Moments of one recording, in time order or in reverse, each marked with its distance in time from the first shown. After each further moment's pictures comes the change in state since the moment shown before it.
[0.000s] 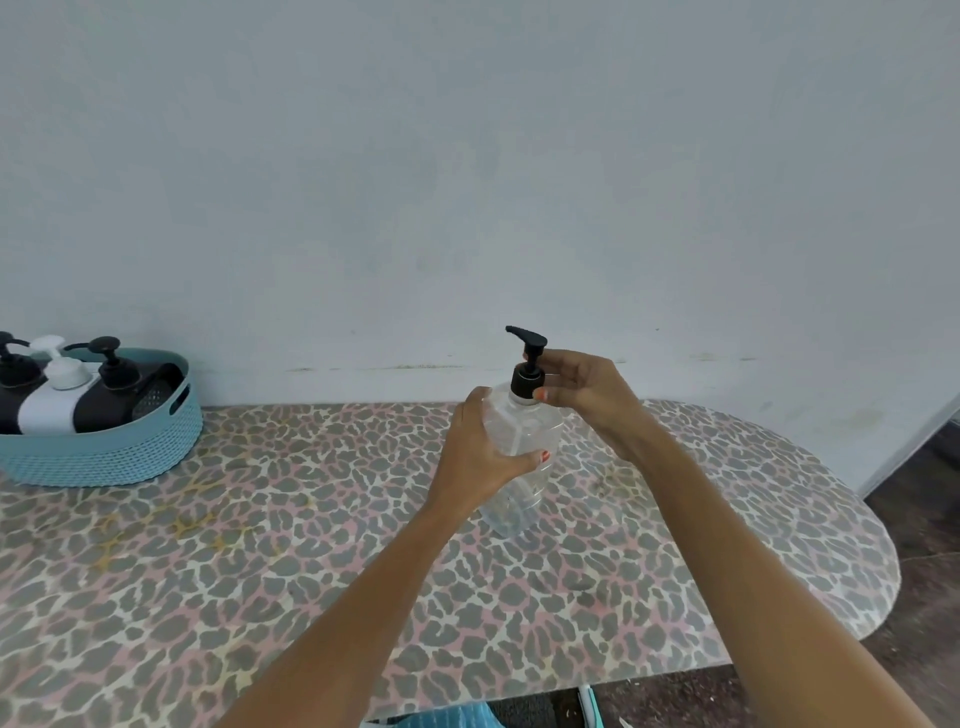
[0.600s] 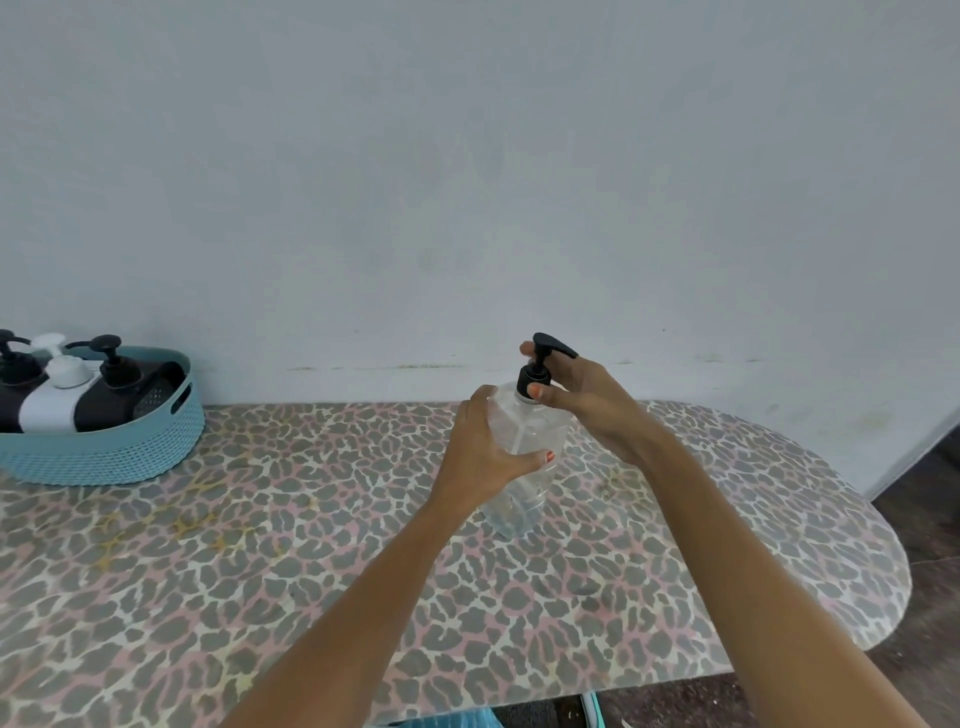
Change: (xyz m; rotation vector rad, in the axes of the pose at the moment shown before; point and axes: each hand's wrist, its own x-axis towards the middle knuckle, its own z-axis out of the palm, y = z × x) left_hand 0.001 0.006 -0.004 -0.044 -0.049 -0.026; right_hand 0.004 0.001 0.003 0.030 -0.114 -0.014
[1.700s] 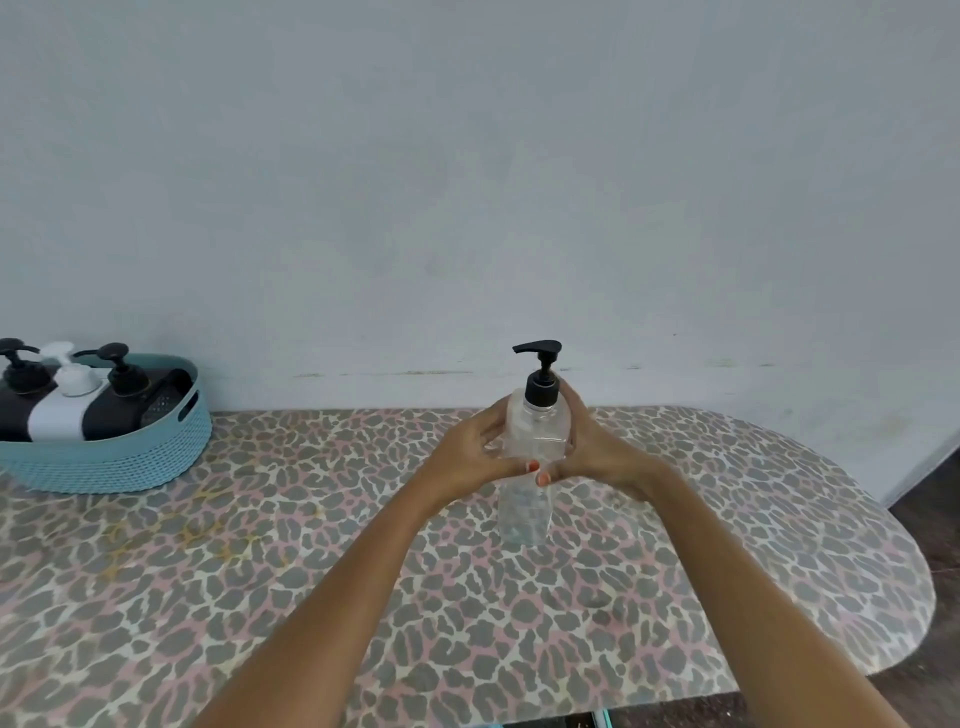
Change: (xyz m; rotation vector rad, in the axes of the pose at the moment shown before) left_hand 0.012 -0.011 -0.027 -0.202 -0.313 0.013; right_hand 0.000 0.050 -0.006 -0.071 -0.238 0.121
